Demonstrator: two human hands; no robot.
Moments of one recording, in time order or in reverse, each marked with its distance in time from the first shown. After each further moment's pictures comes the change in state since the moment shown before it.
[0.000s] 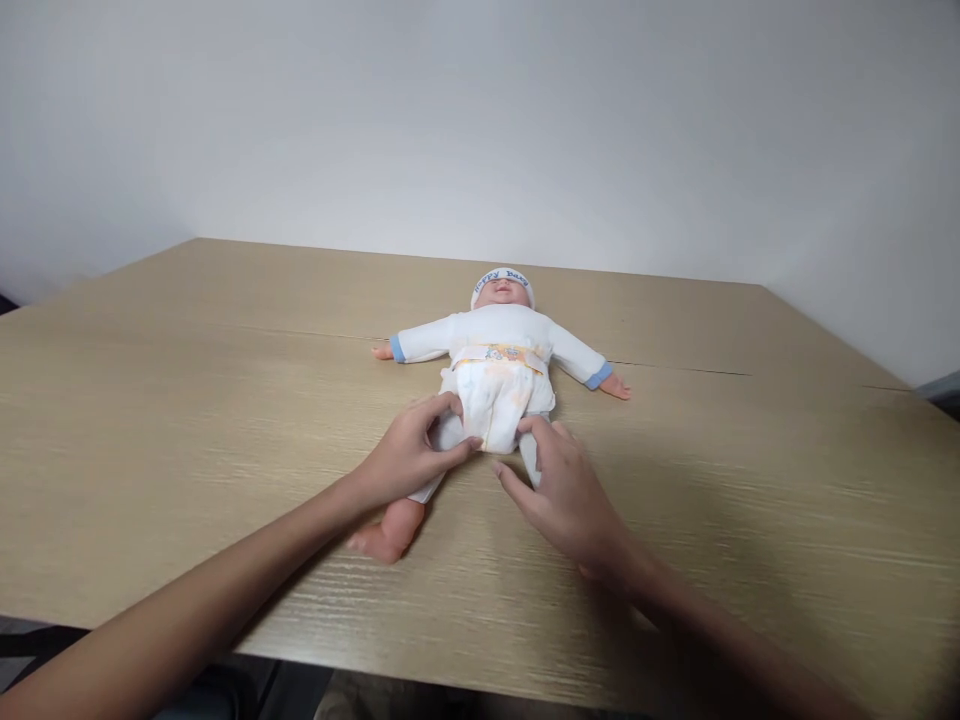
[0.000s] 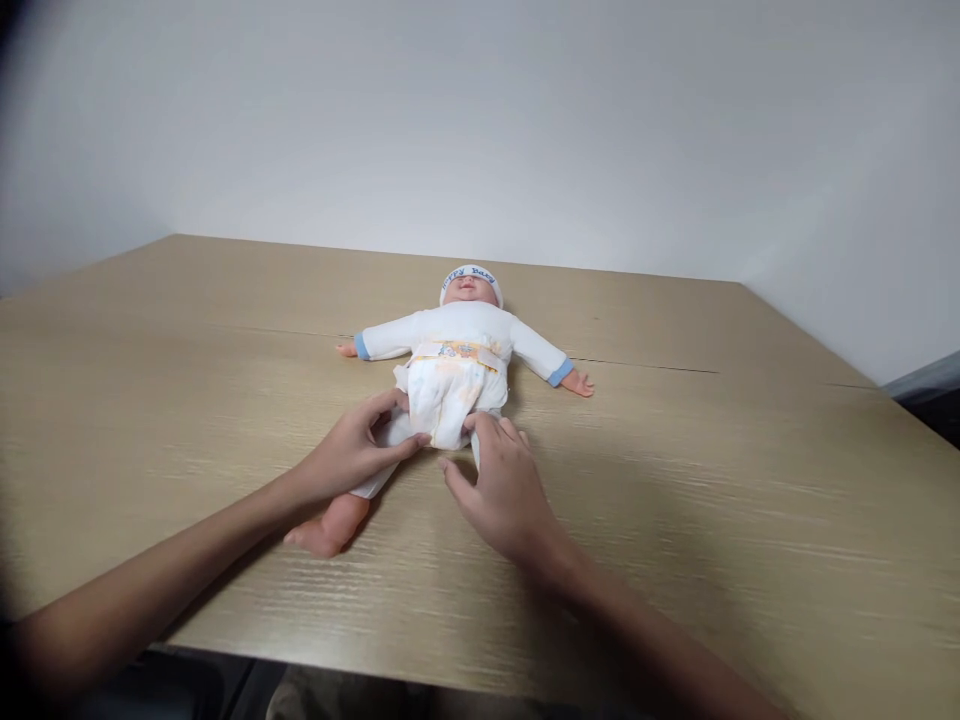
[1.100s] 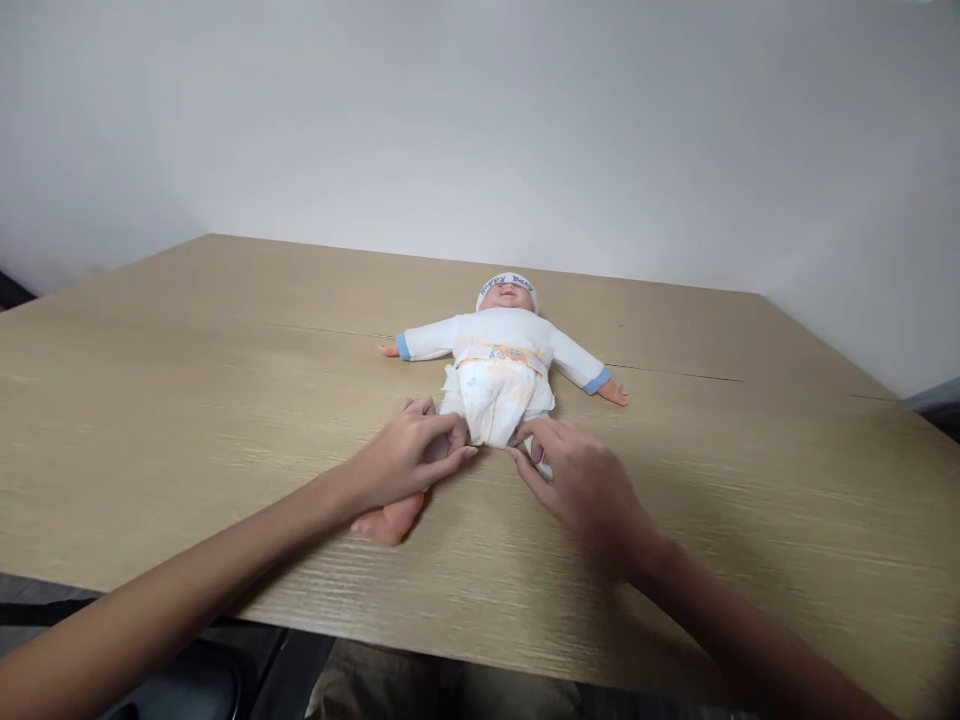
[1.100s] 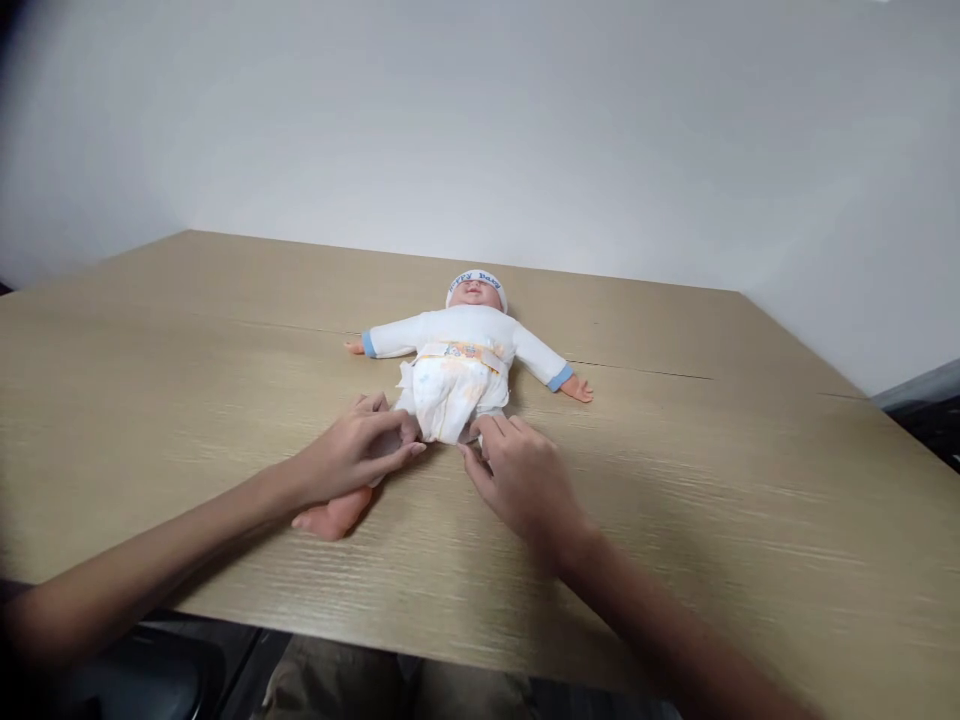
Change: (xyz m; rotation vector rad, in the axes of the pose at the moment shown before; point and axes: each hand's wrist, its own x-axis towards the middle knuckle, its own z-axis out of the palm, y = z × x) left_hand -0.013 0.012 -0.016 0.372 -0.175 0.173; right_hand -0.001 0.007 -0.027 -0.276 -0.056 -0.203
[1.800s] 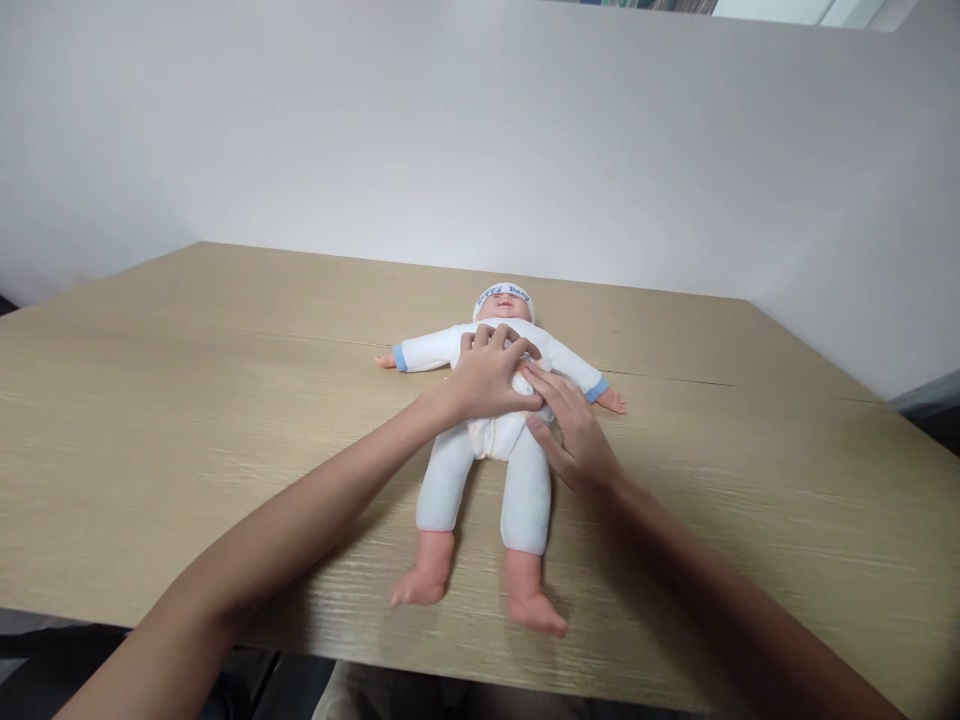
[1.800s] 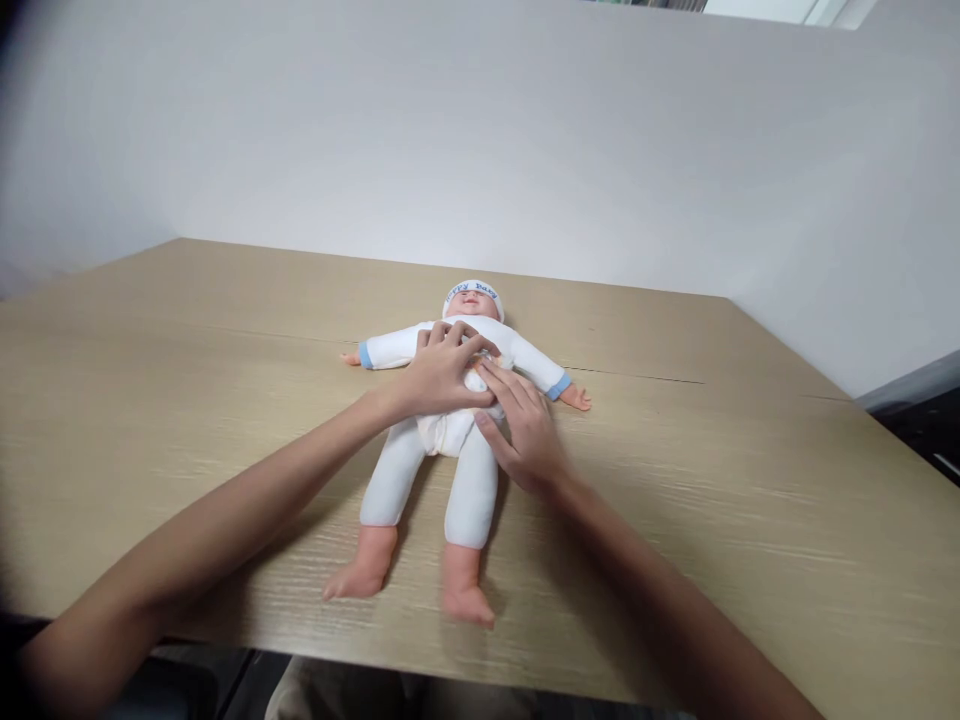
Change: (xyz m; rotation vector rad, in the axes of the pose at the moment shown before) left_hand 0.142 0.010 0.014 0.226 0.189 -0.012; right_hand 0.037 0.056 0.020 0.307 0.181 -0.123
